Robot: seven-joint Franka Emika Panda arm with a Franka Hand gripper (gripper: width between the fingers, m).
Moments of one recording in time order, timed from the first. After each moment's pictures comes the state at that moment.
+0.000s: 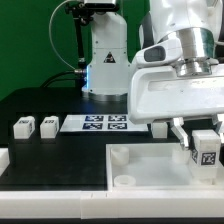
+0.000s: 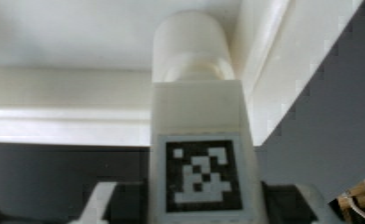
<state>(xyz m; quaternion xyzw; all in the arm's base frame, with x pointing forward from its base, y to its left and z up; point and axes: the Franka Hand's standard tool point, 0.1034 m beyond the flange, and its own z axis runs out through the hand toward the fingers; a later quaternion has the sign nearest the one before) 0.624 0.118 0.075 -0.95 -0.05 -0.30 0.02</state>
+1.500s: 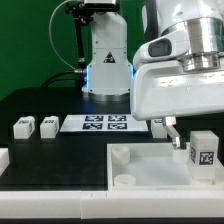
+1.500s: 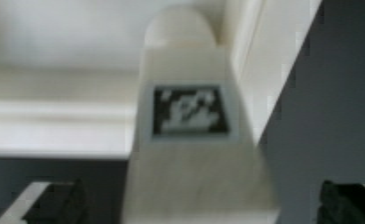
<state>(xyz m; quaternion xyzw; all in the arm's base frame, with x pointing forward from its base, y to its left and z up) 0.632 0.122 0.080 -0.98 -0.05 -0.18 0.04</state>
